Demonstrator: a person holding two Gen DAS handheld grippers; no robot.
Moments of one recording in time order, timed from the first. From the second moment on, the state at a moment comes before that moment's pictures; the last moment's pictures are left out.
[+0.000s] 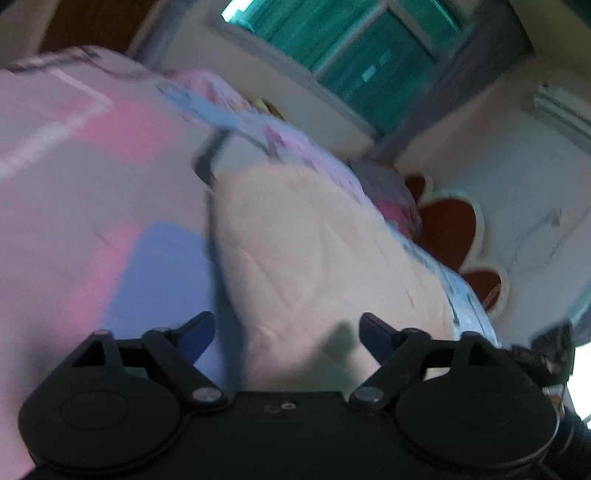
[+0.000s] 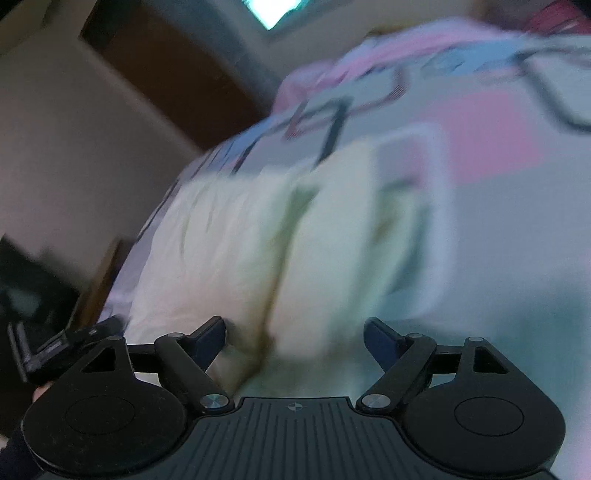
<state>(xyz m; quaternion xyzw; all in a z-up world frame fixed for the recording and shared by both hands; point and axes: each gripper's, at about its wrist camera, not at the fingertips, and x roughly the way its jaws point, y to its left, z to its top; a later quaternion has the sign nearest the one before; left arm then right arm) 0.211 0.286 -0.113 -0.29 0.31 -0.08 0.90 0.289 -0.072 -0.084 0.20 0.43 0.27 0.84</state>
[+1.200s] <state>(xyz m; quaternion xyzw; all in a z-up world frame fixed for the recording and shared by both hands) 0.260 0.190 -0.079 -0.13 0.30 -0.14 0.94 0.284 -0.015 -0.049 0.07 0.37 0.26 0.89</state>
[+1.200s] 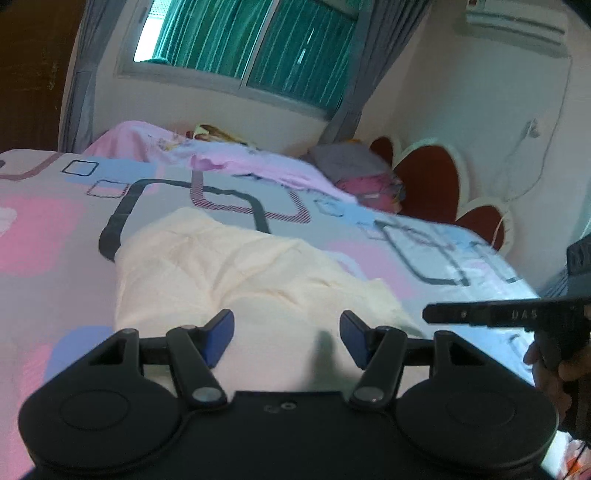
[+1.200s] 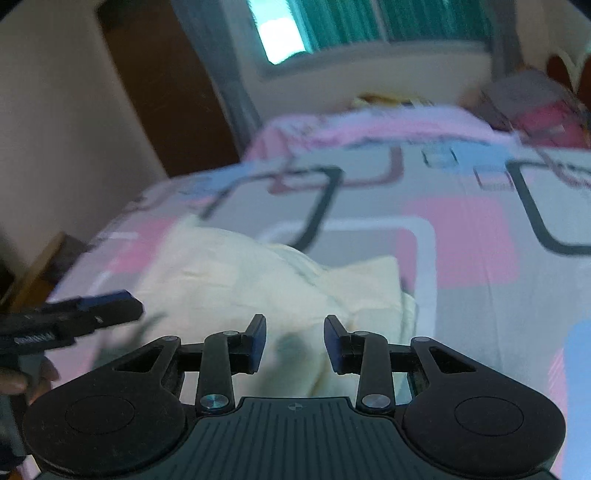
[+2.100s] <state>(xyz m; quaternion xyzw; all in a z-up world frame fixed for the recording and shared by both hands) 0.182 0.188 -0.095 -0.13 0.31 -0.10 0.94 0.229 -0.012 -0.062 0.03 0.40 0.25 0.88</state>
